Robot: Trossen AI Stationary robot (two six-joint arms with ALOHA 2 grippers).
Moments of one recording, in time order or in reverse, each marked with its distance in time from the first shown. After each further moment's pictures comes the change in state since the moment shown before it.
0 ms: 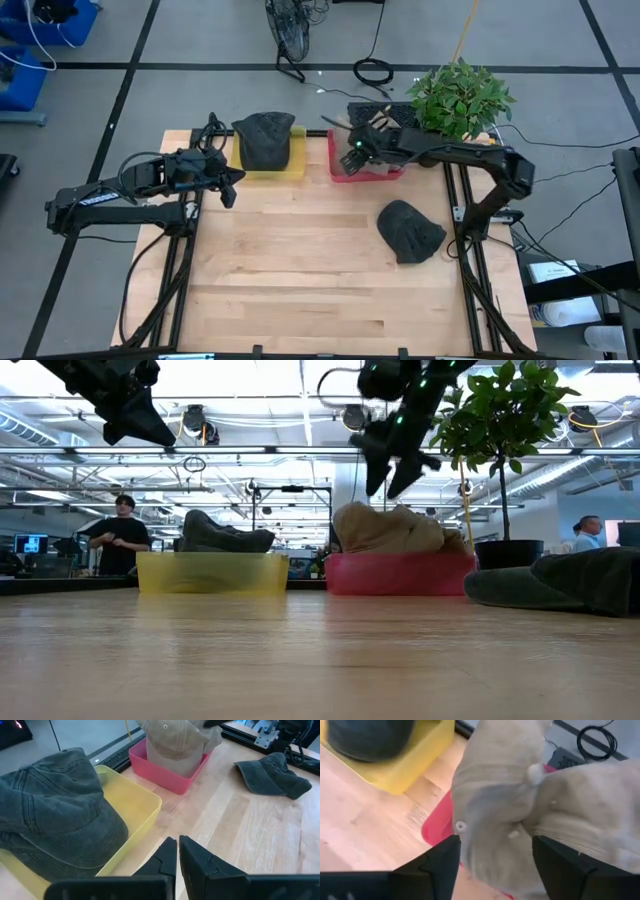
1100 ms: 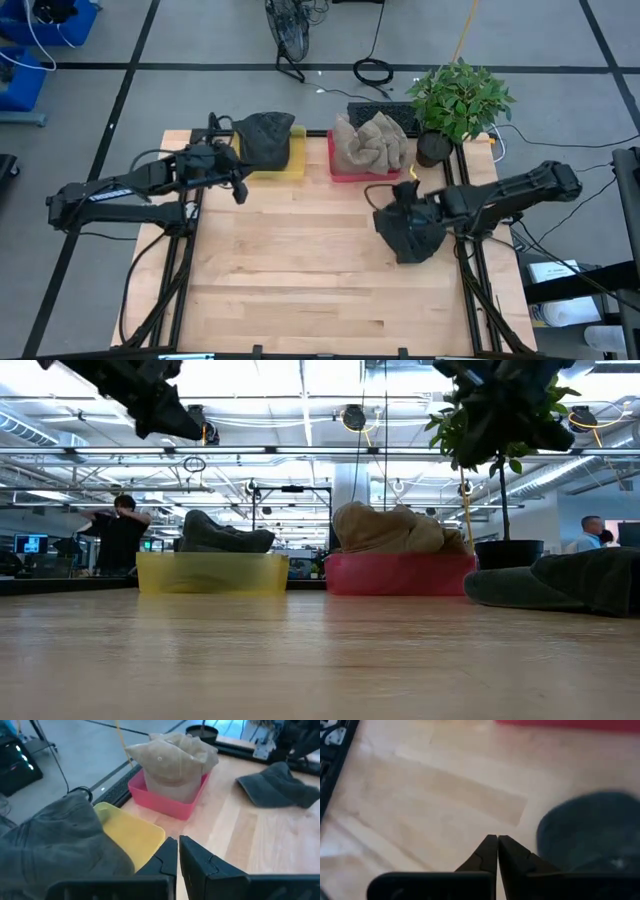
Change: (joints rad) left arm 0.006 0.106 0.001 0.208 -0.027 0.163; right arm 0.562 -0.433 -0.388 -0.086 0.031 0.877
